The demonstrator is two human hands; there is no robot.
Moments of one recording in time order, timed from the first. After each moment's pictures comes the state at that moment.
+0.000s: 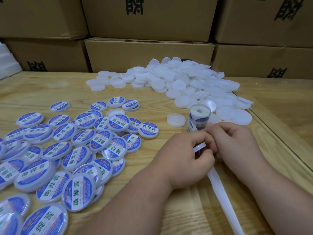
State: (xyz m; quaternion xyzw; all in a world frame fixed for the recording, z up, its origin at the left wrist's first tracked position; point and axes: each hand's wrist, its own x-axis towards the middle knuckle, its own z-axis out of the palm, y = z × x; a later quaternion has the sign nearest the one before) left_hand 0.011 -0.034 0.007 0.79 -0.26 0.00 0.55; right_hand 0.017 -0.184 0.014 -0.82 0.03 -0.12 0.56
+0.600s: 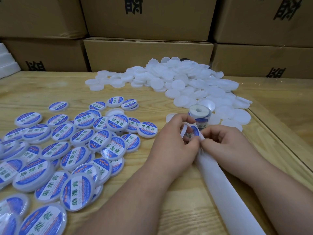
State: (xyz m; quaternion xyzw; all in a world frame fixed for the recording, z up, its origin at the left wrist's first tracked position) left_hand 0.027 -0.034 -0.002 0.80 -0.10 0.06 0.59; right_hand 0.016 -0.187 0.016 -0.87 -0.06 -0.03 0.50
